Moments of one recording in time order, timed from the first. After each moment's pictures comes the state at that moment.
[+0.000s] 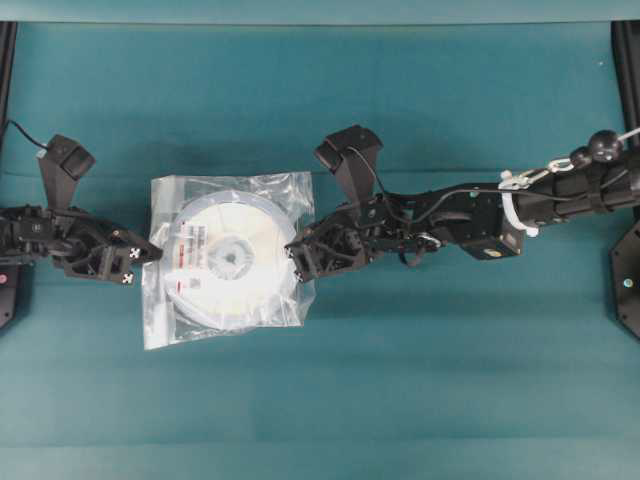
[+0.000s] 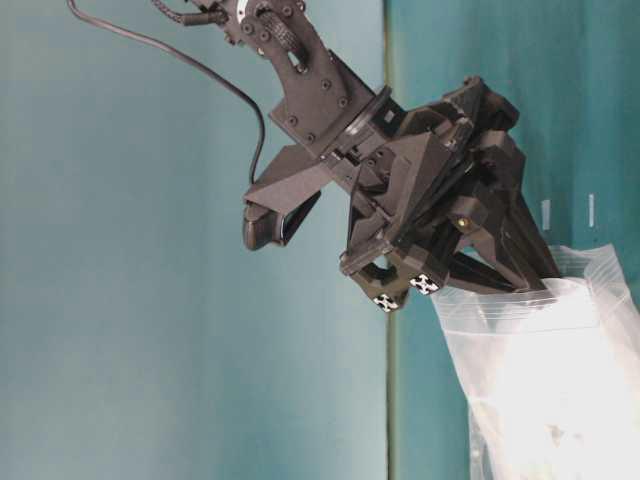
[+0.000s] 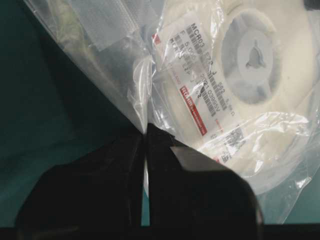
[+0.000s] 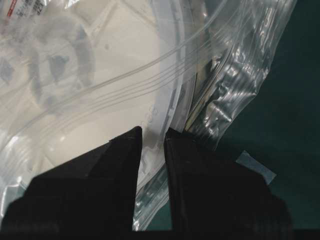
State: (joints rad) left arm 0.16 -0.16 1.35 0.01 -0.46 -0.97; right arm -0.09 0.34 0.51 0.22 -0.06 0.75
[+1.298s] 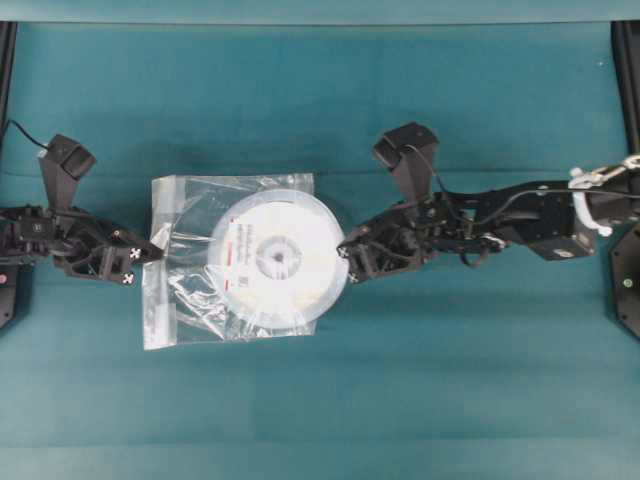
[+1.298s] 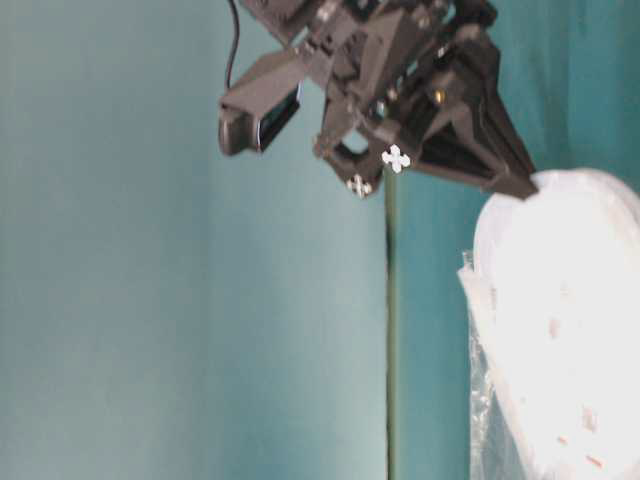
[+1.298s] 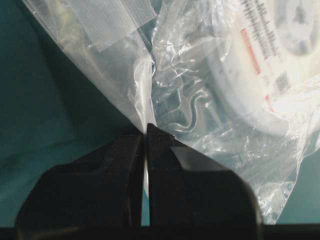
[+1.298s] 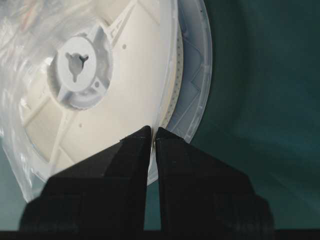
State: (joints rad) left arm 0.16 -0.16 1.34 0.01 -0.46 -0.97; right arm -0.09 0.14 0.75 0.22 -0.09 0.77
